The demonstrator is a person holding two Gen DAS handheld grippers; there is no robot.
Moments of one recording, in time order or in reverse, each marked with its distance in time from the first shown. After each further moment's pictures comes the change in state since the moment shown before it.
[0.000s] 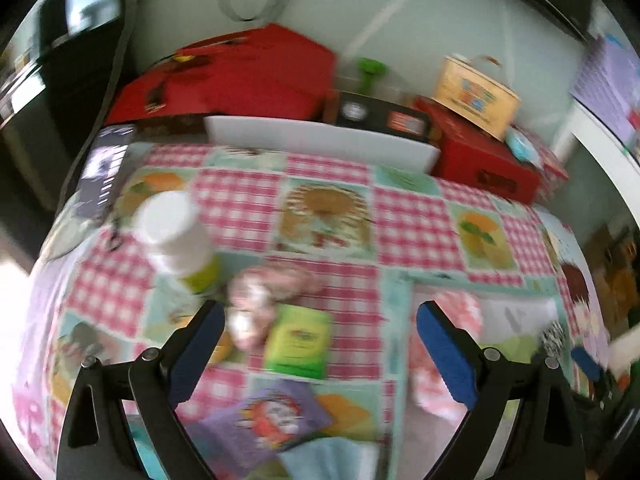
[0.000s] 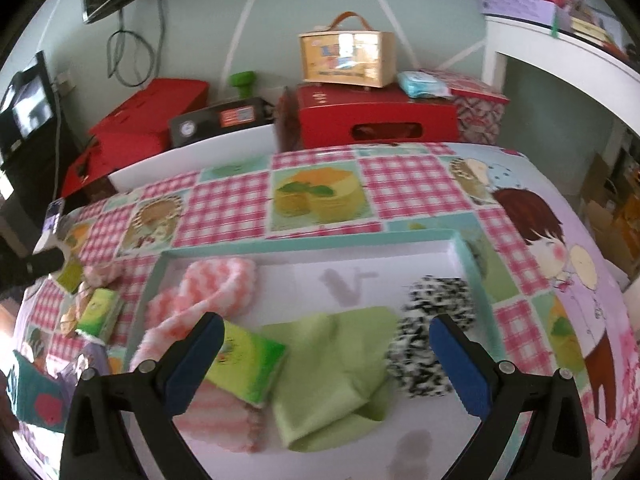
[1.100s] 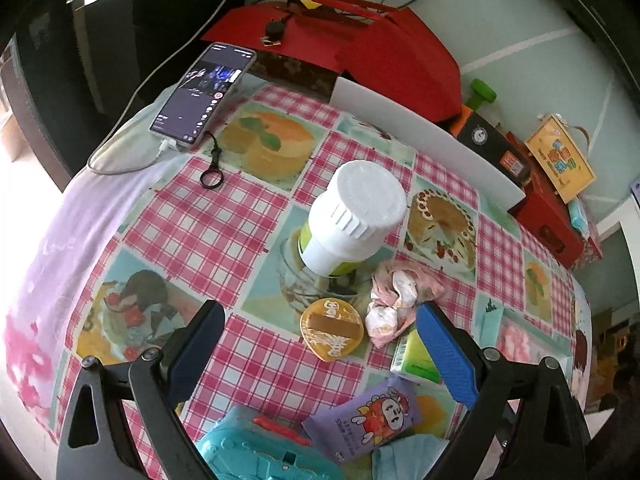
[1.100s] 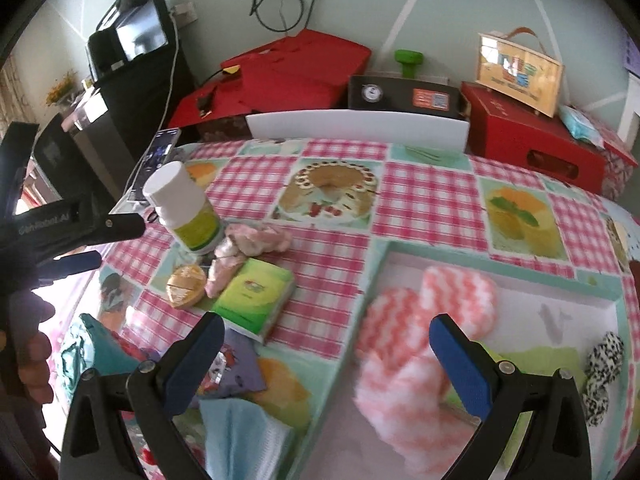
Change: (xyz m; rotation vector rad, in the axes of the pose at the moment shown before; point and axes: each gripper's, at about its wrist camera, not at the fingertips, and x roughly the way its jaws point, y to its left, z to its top) left arm 0.016 0.114 0.004 -0.266 0.111 0.028; right arm 0.016 0.160 0.000 -0.265 0.078 0.296
